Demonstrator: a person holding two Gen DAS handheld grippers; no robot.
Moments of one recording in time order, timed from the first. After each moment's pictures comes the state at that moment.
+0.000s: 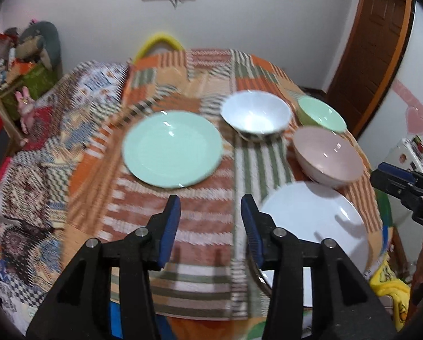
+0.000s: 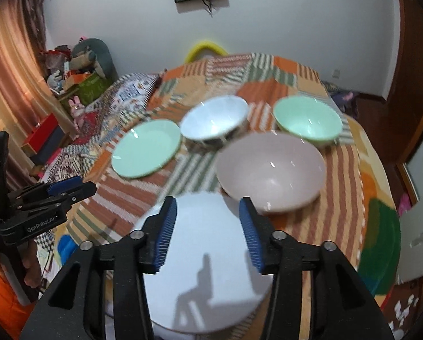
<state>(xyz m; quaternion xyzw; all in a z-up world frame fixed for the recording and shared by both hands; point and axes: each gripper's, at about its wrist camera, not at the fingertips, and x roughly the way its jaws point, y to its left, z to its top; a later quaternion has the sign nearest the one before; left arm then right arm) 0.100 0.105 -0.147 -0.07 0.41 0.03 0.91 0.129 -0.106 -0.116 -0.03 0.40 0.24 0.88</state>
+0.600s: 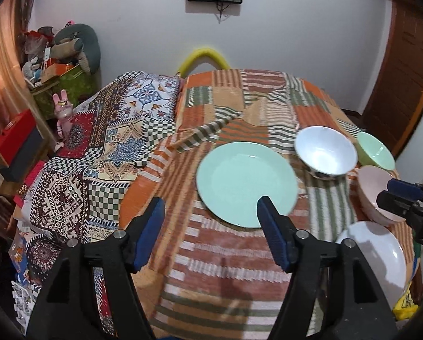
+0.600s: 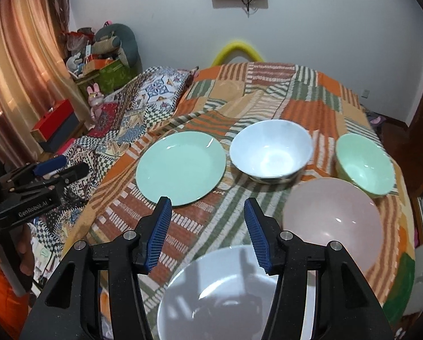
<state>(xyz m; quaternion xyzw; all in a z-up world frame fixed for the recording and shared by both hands) 0.128 0.202 -0.142 -0.07 0.39 0.12 0.91 0.174 -0.021 -0.130 -0.07 0.41 0.29 0.86</state>
